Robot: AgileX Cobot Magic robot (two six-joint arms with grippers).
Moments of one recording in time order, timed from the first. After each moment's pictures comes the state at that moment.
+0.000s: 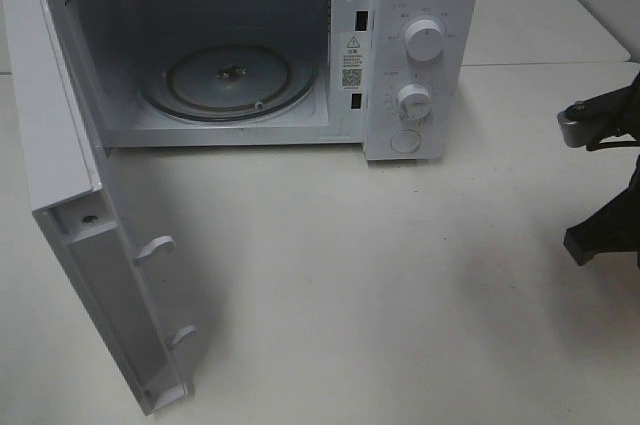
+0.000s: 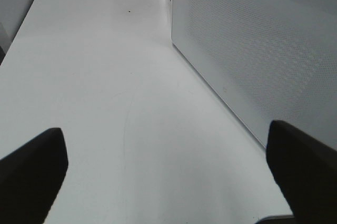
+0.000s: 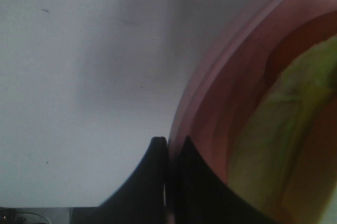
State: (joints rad) left arm 0.00 0.00 -0.50 -0.07 1.04 0.05; right arm 0.33 1.42 -0.76 -0.34 0.92 0.32
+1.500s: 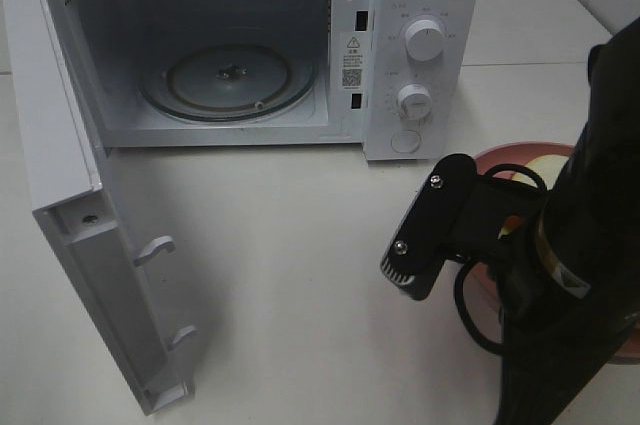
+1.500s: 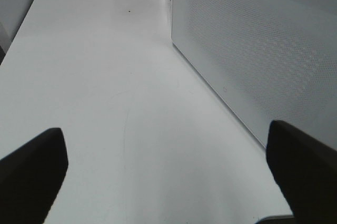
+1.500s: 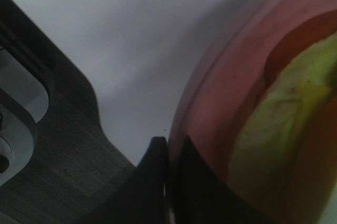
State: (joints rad) left arm 0.00 0.00 -0.50 -0.07 1.04 0.05; right arm 1.01 1.39 -0.75 -0.37 0.99 0.23
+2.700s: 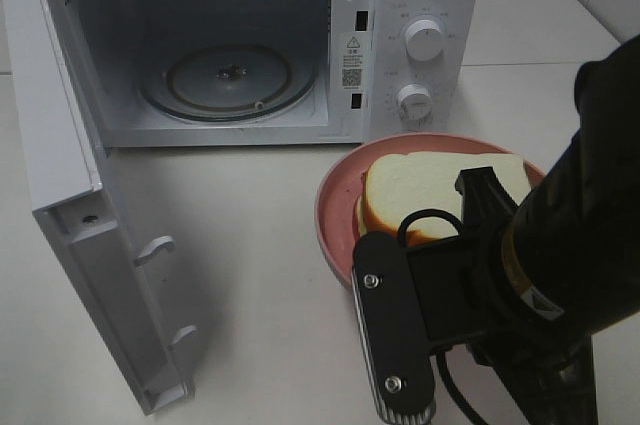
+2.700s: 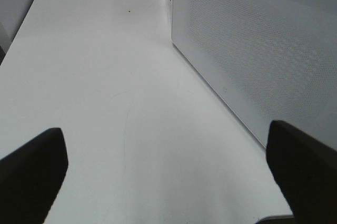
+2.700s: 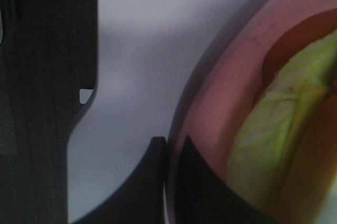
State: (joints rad) left arm 0.00 0.00 -0.50 -0.07 1.04 0.05; right arm 1.08 1.39 -0.75 -0.39 0.86 -0.40
